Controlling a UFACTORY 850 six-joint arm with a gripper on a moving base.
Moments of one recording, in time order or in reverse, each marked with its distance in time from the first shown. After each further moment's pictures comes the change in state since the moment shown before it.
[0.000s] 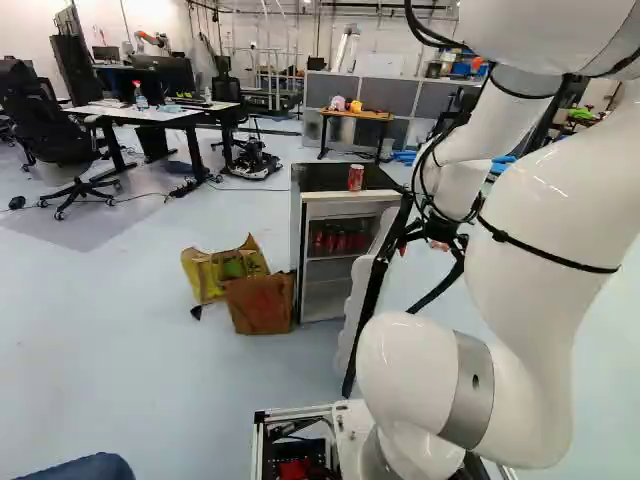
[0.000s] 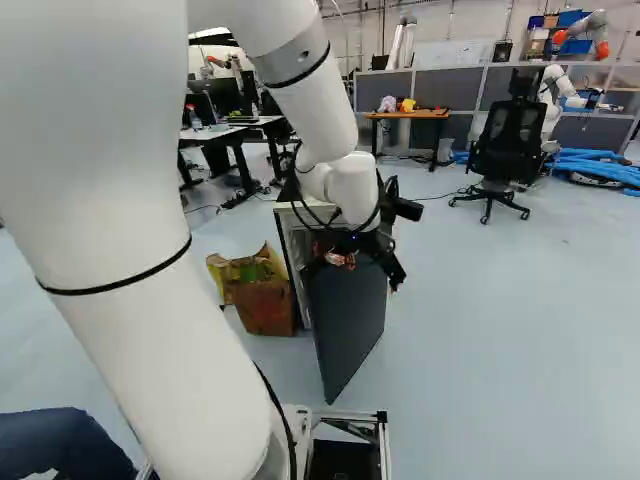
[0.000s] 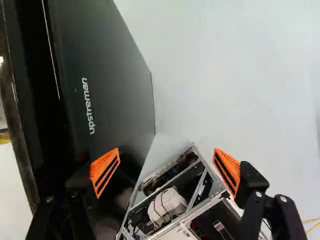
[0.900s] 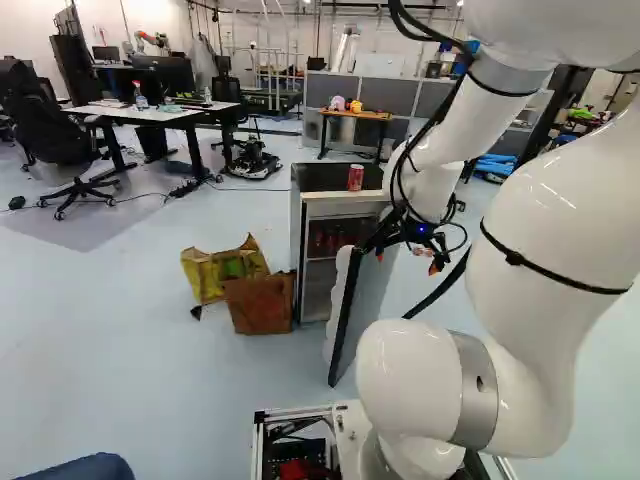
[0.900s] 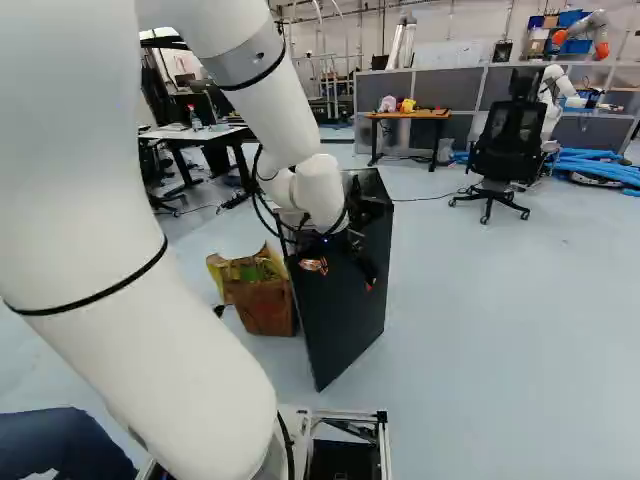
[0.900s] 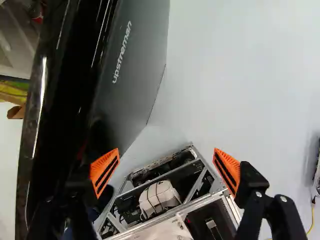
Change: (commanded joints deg) arm 9.3 4.9 5.4 -4.1 0.4 0.0
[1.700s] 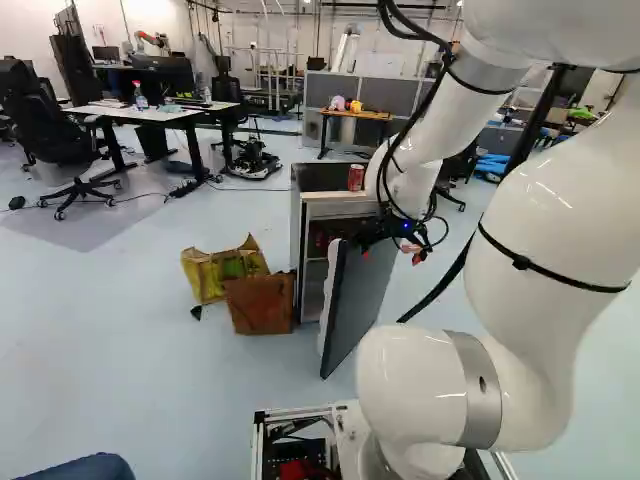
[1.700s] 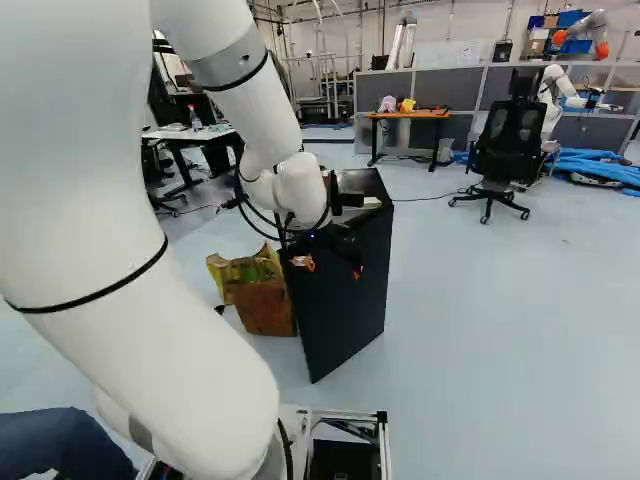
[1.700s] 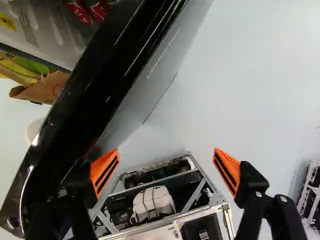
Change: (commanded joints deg) arm 6.4 -1.0 -1.1 -3.7 1.8 0.0
